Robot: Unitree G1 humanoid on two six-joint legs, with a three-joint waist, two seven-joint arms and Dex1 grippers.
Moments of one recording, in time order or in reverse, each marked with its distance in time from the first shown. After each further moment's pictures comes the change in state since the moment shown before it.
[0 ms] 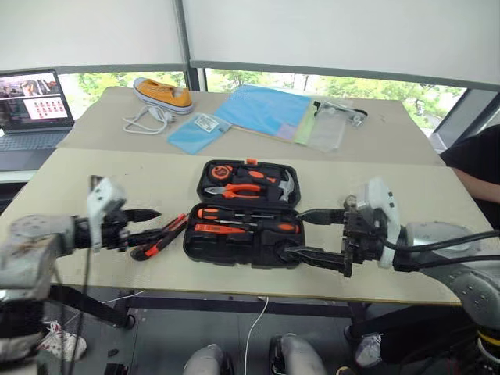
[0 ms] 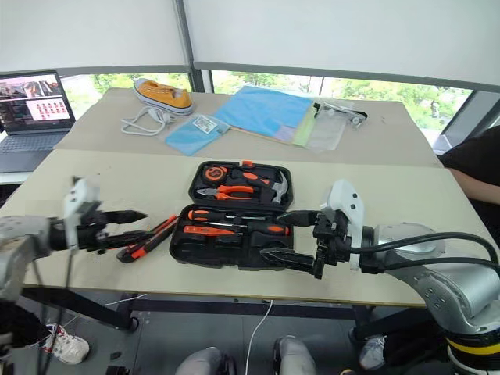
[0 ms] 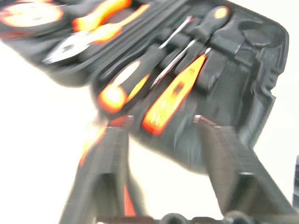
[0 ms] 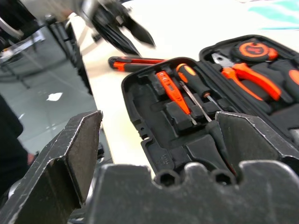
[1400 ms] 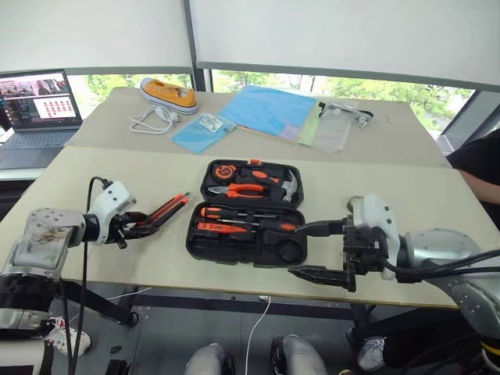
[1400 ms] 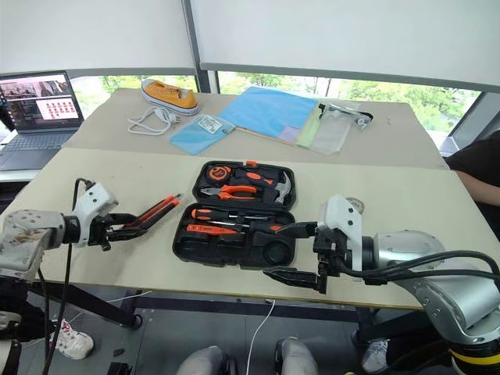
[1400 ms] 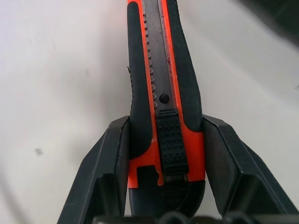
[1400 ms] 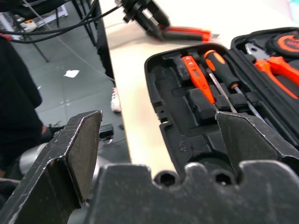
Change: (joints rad) left arm -0.460 0.019 -0.429 0.405 0.174 -0.252 0.007; right arm 0.113 -0.022 -0.076 -0.099 -0.001 -0.002 0.027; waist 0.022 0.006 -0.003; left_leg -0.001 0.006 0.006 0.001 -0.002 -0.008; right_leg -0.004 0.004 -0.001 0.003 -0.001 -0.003
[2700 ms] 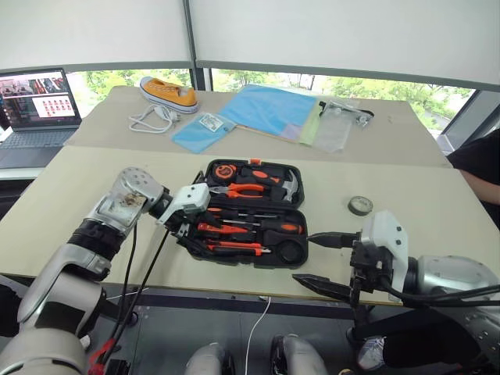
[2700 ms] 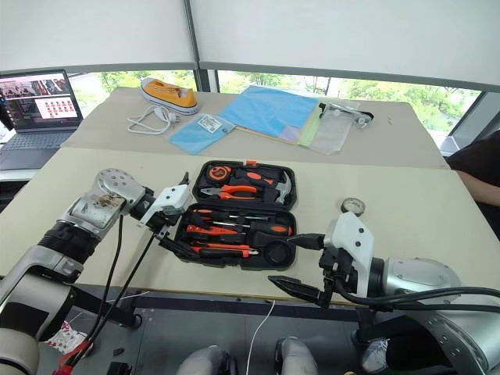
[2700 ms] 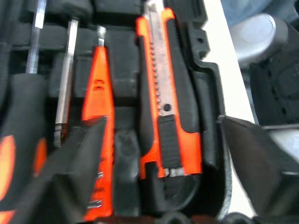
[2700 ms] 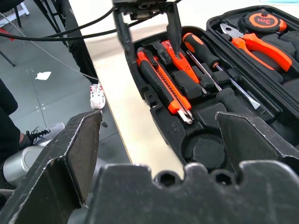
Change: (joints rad) left arm -0.439 -0.198 -0.472 0.244 0.041 -0.241 -0.438; right arm 0.189 -0.009 -0.099 -0.152 0.031 0.001 -0.191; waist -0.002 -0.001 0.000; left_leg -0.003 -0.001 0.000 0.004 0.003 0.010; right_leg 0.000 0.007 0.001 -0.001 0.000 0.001
